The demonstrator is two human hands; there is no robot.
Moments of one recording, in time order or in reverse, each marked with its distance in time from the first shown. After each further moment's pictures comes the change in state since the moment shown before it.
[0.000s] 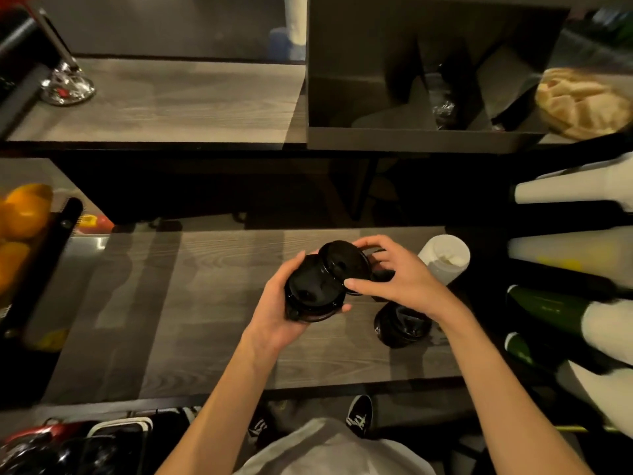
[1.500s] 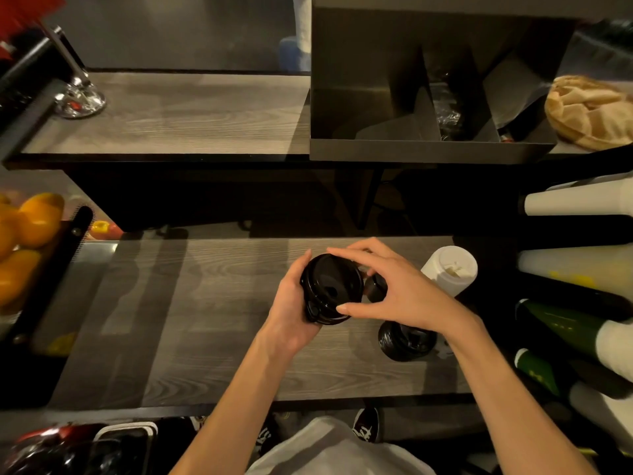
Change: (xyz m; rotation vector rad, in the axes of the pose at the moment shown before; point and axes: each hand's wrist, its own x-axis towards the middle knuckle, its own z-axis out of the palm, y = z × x) left_hand 0.012 0.004 0.020 0.121 0.230 -0.058; right_hand 0.004 -0.022 -0.004 -0.275 -0.163 -0.283
